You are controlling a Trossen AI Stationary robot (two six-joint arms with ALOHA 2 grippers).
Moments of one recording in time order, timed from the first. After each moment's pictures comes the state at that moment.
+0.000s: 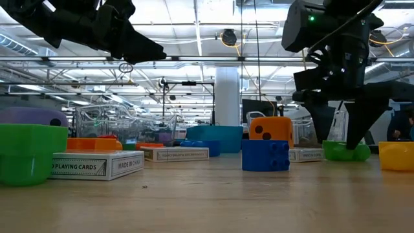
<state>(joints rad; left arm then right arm) 0.09 1.05 0.45 0.41 0.02 0.15 0.13 1.49 0.81 -0.75 0.11 -0.17</state>
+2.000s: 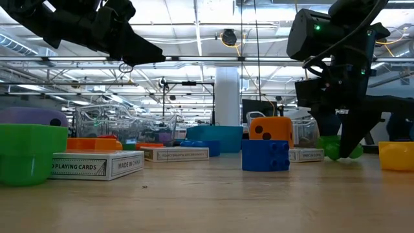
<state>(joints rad) 0.09 1.05 0.45 0.39 0.02 0.15 0.12 1.49 0.74 -0.67 0.16 -0.07</state>
